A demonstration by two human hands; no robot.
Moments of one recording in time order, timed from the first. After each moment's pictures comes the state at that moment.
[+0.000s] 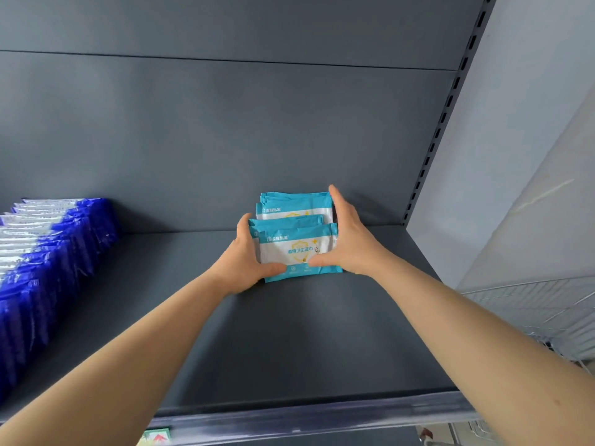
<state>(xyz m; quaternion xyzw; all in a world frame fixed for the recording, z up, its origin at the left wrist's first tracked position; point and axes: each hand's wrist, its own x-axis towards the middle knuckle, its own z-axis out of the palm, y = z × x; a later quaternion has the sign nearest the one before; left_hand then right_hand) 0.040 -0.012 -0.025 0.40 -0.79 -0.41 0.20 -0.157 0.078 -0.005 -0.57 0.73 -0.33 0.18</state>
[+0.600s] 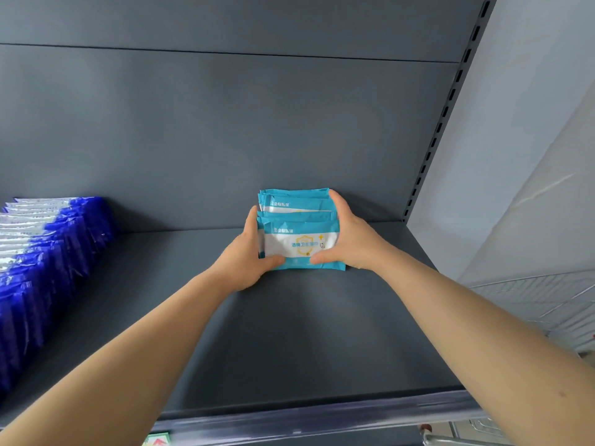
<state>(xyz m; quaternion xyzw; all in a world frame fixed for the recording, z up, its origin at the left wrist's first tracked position) 0.038 -0.016 -0.026 0.38 -0.83 -0.35 0.19 -0.163 0.076 -0.002 -0.55 0.74 -0.30 0.23</state>
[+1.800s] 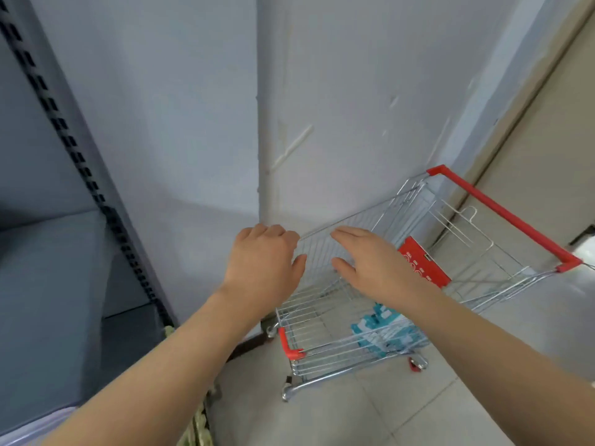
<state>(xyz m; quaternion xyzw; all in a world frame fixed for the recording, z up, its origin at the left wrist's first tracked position) -0.355 0.312 -0.024 0.17 -0.97 -0.03 0.18 -0.483 0.453 -0.023 -0.49 0.87 -0.09 0.00</state>
